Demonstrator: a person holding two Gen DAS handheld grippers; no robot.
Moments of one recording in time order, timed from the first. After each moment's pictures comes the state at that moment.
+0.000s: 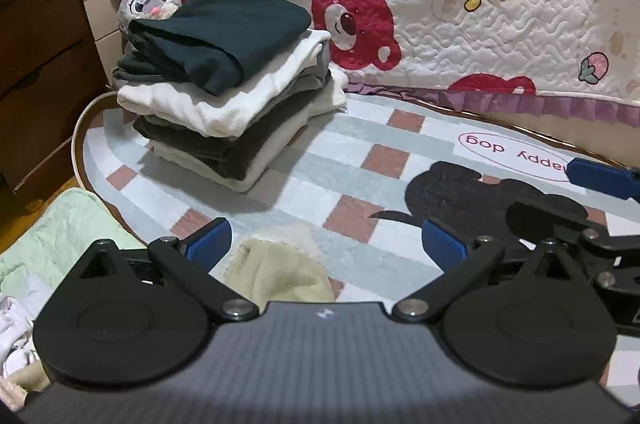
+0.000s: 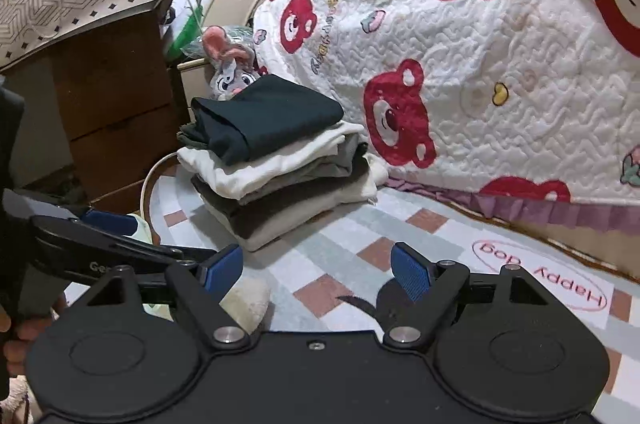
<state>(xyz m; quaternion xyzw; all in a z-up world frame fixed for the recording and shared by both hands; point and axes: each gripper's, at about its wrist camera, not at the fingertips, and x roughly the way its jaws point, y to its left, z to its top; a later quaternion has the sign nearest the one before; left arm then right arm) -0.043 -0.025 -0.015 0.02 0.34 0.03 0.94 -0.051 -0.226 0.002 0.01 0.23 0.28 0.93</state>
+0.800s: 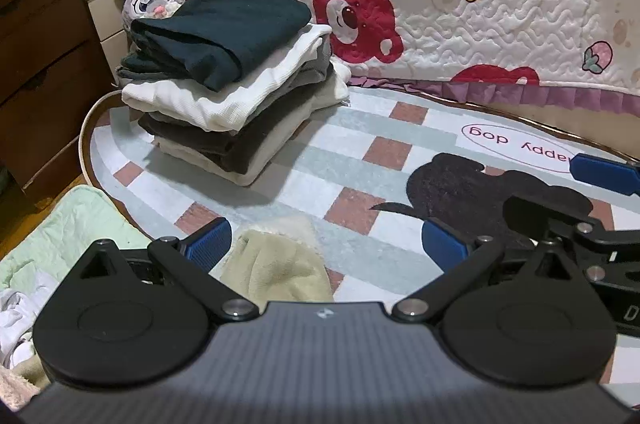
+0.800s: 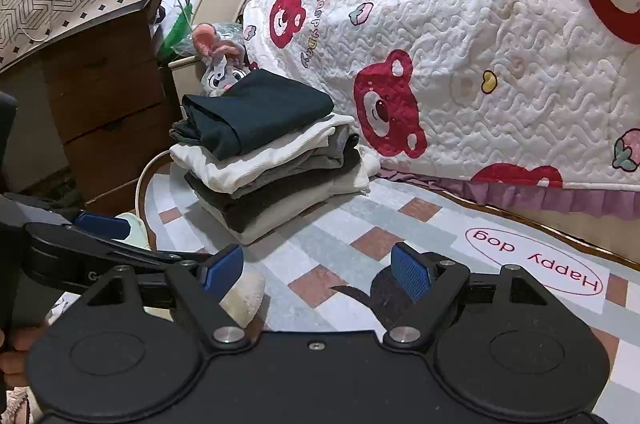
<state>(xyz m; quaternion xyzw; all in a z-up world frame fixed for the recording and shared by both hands) -0.045 -0.042 -0.016 0.02 0.35 0.05 0.94 -0.051 -0.231 0.001 0.01 0.24 0.27 0.93</state>
